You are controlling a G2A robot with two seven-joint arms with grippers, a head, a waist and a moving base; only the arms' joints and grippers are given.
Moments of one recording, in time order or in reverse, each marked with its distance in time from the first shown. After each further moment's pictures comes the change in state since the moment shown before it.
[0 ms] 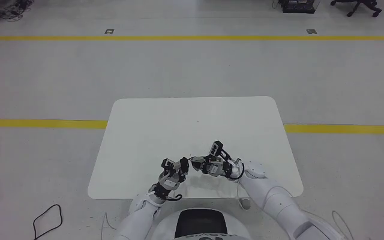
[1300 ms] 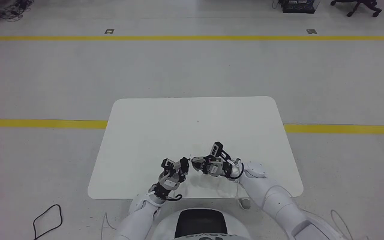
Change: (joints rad) left arm 0.000 0.000 0.000 0.000 0.000 0.000 0.000; right arm 0.010 -0.016 0.014 0.047 -0.025 0.018 -0.006
